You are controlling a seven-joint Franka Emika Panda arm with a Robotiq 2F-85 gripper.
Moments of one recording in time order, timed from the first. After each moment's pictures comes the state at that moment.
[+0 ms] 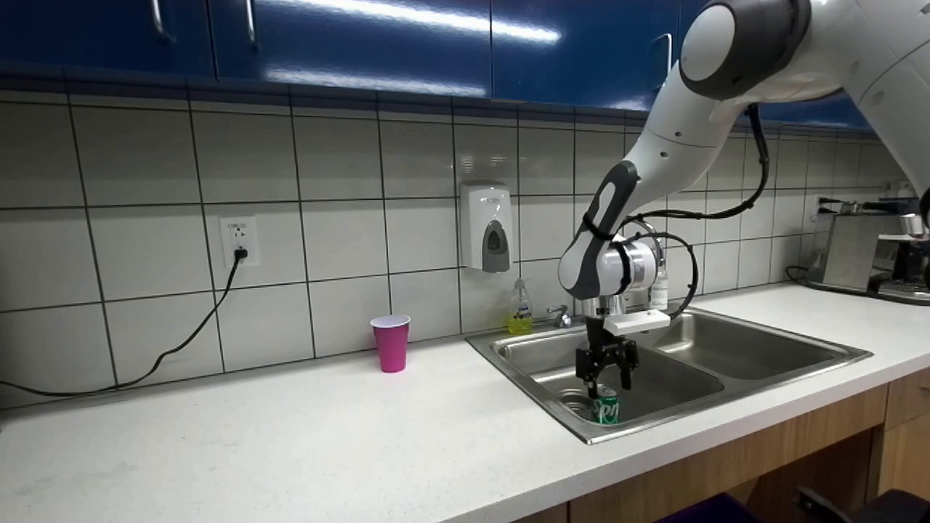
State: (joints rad) arm -0.12 0.54 -0.04 -2.05 0.00 2.46 -0.24
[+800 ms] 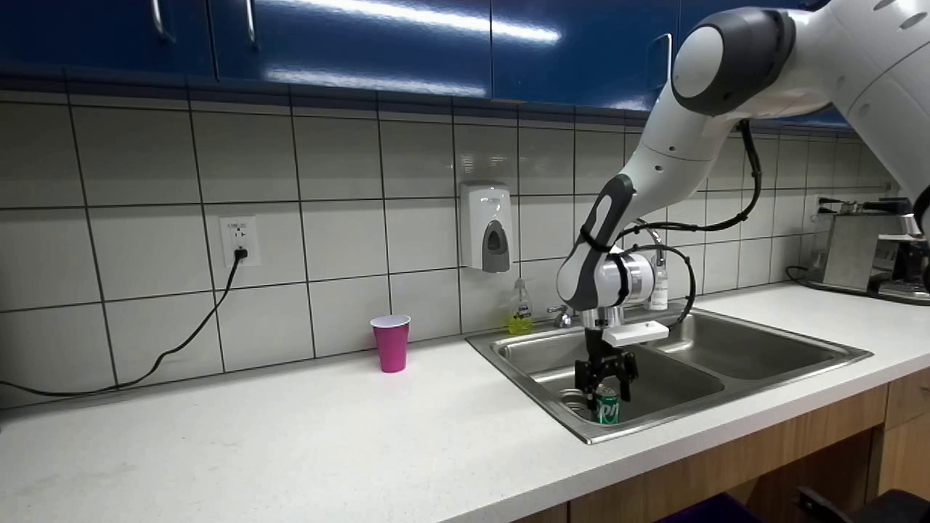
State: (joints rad) arm -0.13 0.60 -0.02 -2.02 0.00 2.46 -0.24
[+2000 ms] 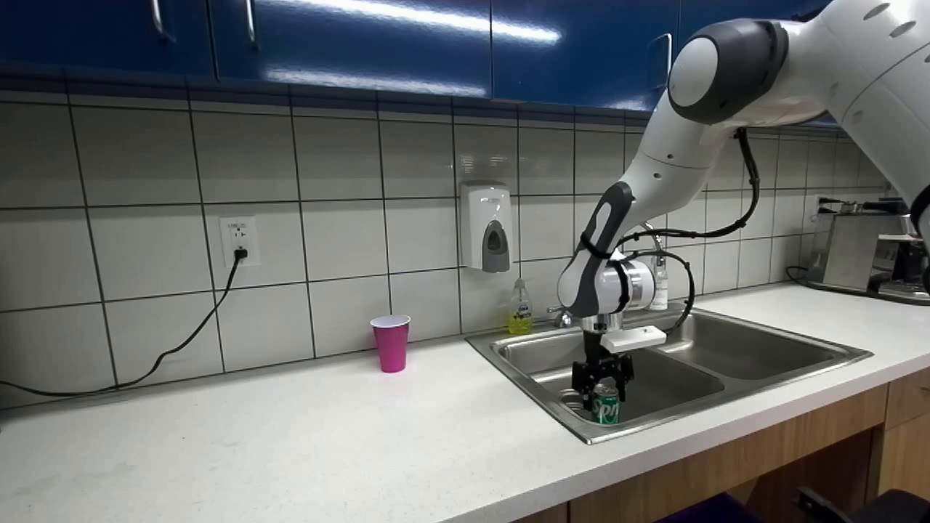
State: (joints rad) arm -0.14 0.63 -0.02 -2.01 0.01 2.55 -0.24
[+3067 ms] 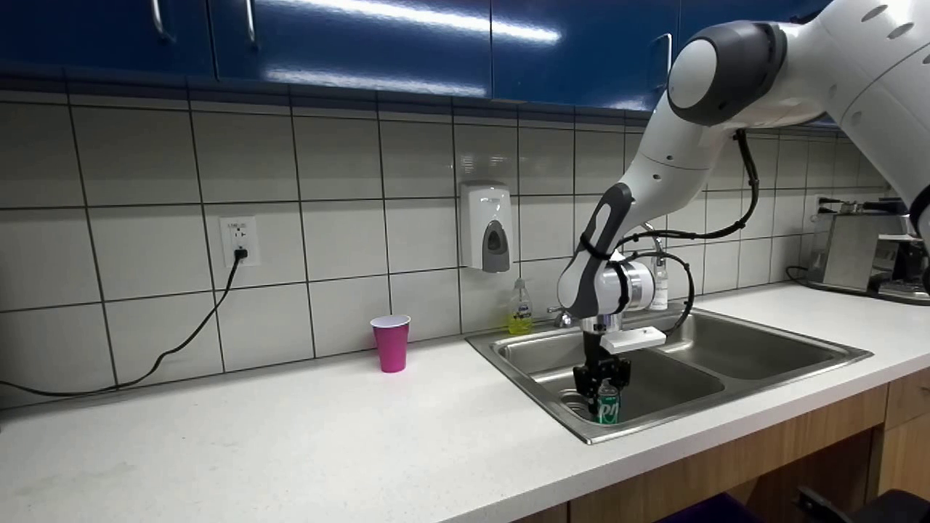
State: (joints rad) arm -0.14 0.64 -0.02 -2.01 0.01 2.55 -0.24
